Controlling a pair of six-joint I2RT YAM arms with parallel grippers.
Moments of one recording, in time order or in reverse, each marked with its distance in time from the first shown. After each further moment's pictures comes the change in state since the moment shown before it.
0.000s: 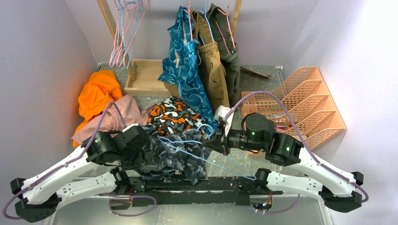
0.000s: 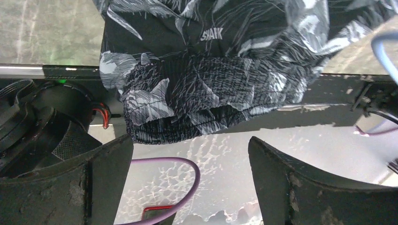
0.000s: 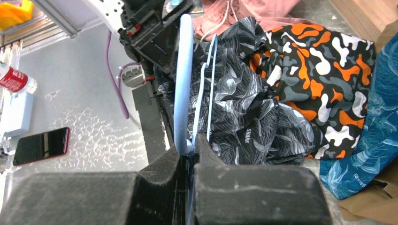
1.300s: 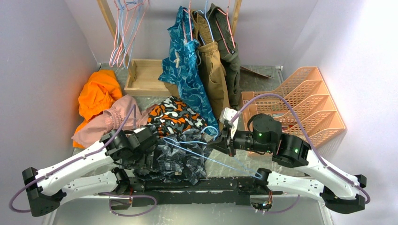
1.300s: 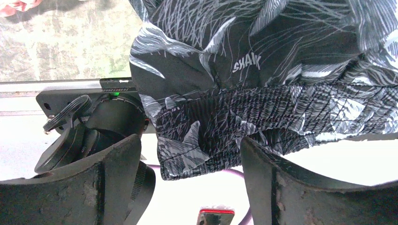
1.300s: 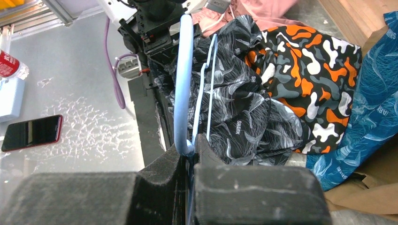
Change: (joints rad) left arm 0.000 0.137 -0.109 -0.008 -0.064 0.195; right arm 0.000 -0.037 0.040 -0.090 -0.011 -0.068
